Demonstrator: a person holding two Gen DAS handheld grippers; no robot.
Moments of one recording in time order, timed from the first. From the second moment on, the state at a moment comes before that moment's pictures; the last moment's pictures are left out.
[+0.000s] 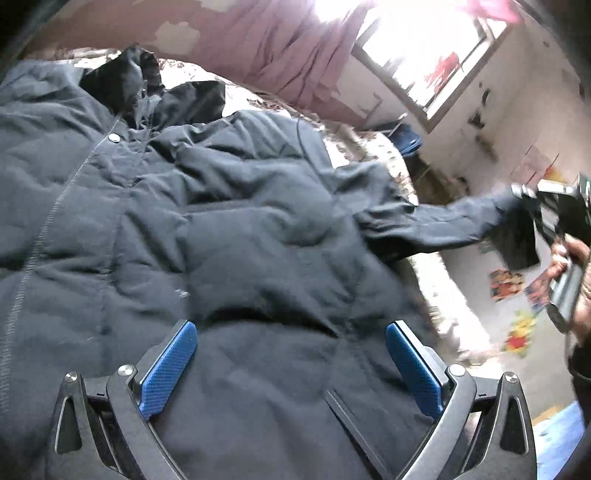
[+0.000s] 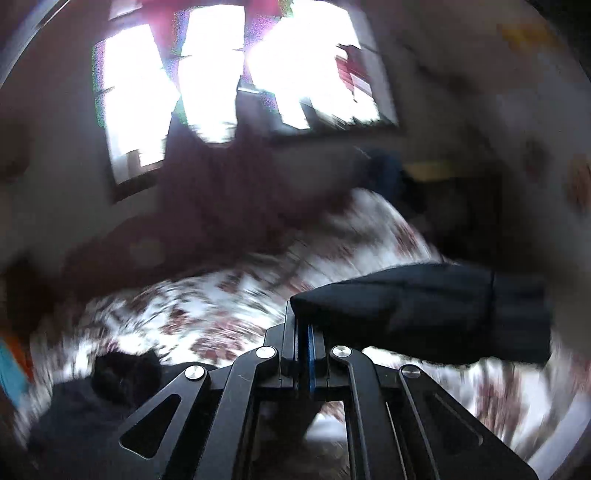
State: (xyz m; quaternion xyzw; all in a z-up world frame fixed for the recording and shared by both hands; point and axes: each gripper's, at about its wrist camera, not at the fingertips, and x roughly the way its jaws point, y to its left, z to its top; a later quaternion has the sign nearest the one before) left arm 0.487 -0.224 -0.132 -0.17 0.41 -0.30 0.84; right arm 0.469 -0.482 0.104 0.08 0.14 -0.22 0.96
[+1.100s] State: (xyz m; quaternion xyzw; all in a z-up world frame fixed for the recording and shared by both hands) left arm 0.493 0.058 -0.103 -0.29 0.25 -0.23 0.89; right arm 0.467 -0.217 -0.105 -0.06 0.43 0.11 0.89
